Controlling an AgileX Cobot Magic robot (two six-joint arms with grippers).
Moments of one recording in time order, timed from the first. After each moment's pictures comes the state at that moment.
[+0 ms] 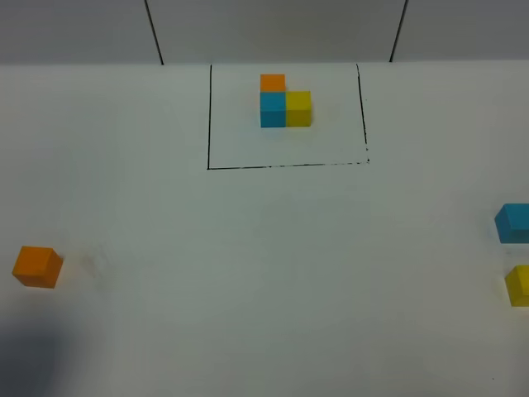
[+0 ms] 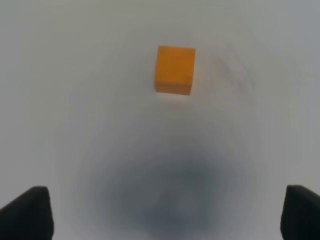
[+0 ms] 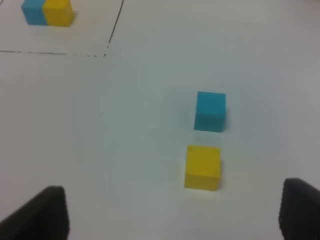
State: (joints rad) left arm -0.01 0.71 -0.67 0.08 0.98 -0.06; right arm 0.07 0.00 -0.50 0.02 1.07 0.02
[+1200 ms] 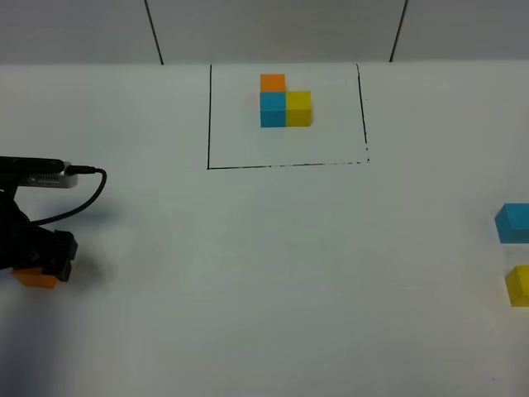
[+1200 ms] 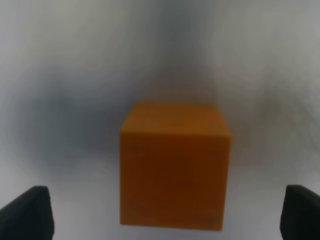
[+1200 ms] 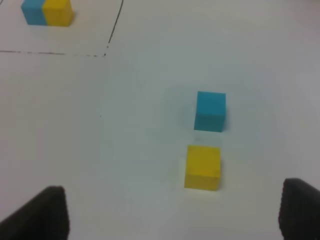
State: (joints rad) left arm -0.01 1.69 -0.79 0.11 0.57 -0.03; right arm 0.07 0.00 -0.50 0.02 1.07 0.02
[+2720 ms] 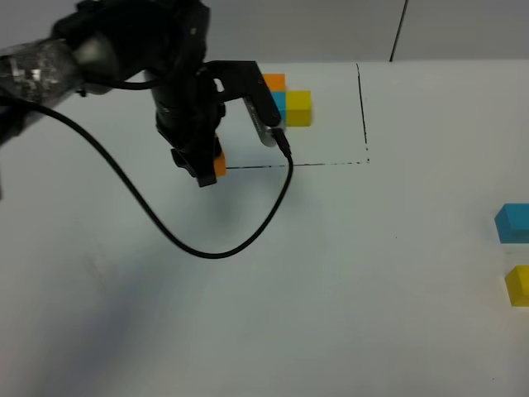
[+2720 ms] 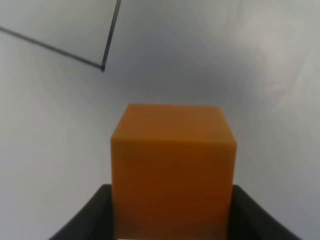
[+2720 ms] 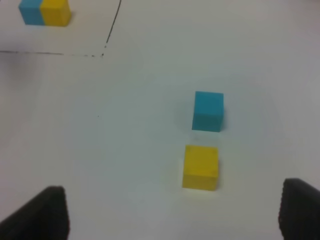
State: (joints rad) left arm -0.54 2.13 -1.80 0.17 1.14 0.67; right arm 0.07 0.00 -0.50 0.01 1.07 0.02
